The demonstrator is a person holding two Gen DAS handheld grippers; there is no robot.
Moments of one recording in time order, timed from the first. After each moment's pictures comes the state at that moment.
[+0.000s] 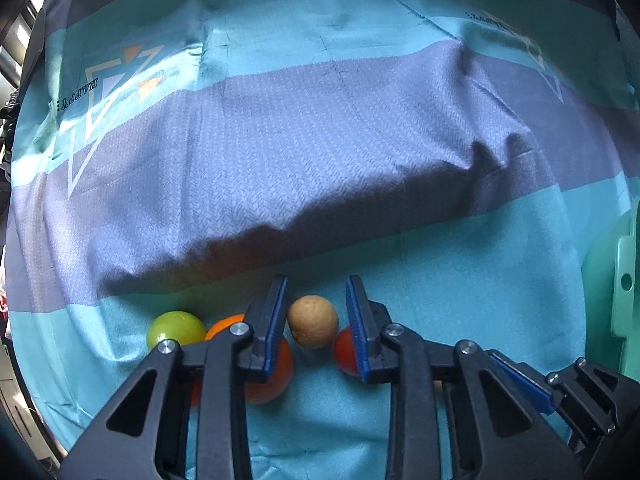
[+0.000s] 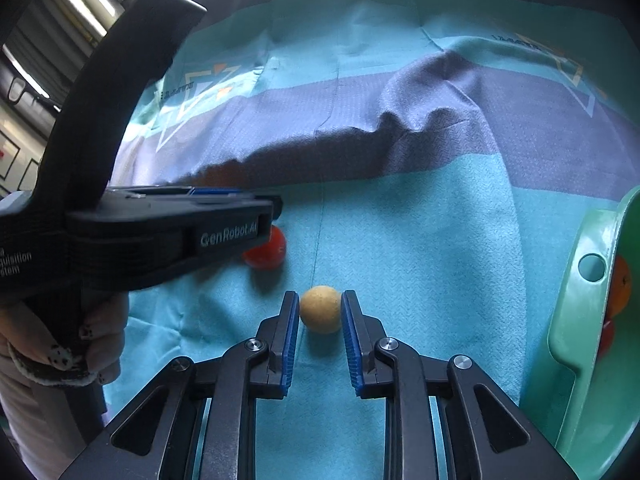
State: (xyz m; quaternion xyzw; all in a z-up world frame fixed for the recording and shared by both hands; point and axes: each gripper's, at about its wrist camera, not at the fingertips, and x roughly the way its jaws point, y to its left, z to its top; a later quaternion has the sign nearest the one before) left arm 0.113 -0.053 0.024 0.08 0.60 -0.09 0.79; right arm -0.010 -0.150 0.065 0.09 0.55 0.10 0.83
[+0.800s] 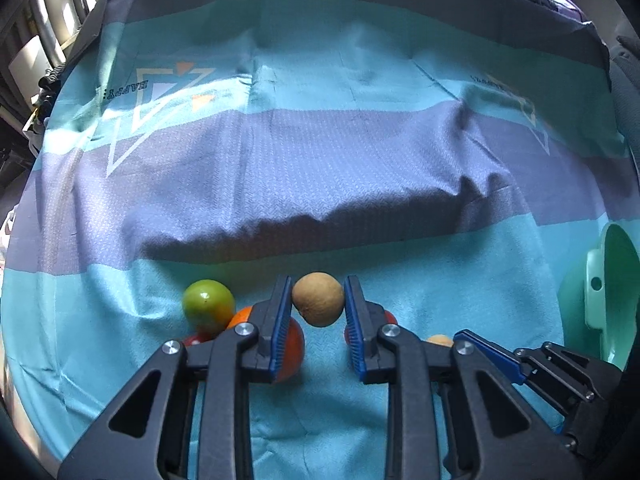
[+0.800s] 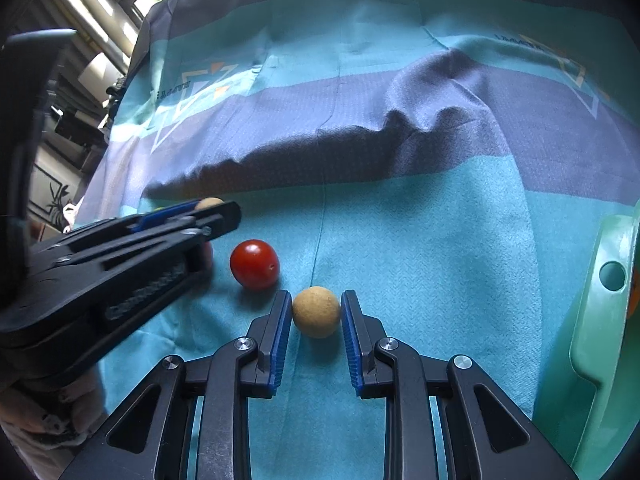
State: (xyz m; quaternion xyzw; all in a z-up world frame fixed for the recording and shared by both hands) left arm 0.063 -0.029 0.055 0.01 0.51 -0.07 0.86; right arm -0.002 -0.141 0.061 0.09 0.54 0.10 0.83
